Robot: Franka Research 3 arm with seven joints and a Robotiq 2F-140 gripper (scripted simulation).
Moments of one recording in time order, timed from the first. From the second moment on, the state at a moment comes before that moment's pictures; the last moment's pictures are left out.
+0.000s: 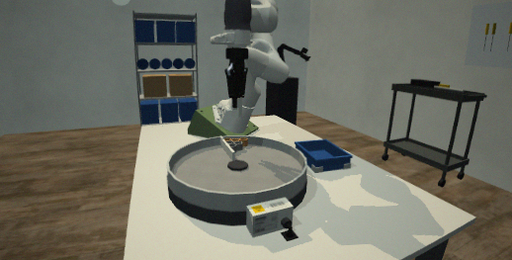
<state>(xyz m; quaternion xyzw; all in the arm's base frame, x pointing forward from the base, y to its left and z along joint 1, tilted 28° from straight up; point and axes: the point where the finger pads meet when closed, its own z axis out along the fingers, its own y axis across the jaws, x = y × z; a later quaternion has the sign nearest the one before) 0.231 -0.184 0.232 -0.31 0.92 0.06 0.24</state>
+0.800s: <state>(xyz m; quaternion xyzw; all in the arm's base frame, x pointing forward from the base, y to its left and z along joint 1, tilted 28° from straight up) 0.244 -0.171 0.243 -0.31 0.91 0.08 0.28</state>
